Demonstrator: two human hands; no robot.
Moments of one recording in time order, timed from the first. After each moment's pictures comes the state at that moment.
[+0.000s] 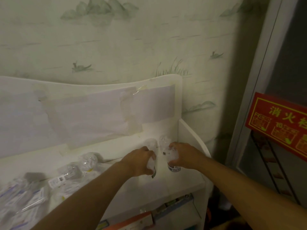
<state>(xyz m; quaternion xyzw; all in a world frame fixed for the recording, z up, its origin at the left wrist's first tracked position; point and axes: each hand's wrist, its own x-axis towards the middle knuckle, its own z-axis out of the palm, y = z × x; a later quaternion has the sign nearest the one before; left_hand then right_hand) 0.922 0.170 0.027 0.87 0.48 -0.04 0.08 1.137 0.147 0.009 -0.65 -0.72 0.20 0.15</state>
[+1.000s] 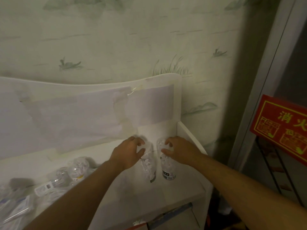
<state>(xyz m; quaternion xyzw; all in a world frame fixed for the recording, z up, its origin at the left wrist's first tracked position) 0.917 0.216 0.025 0.82 0.55 0.14 0.06 1.141 0.191 0.014 -0.65 -0.72 0.16 0.18</state>
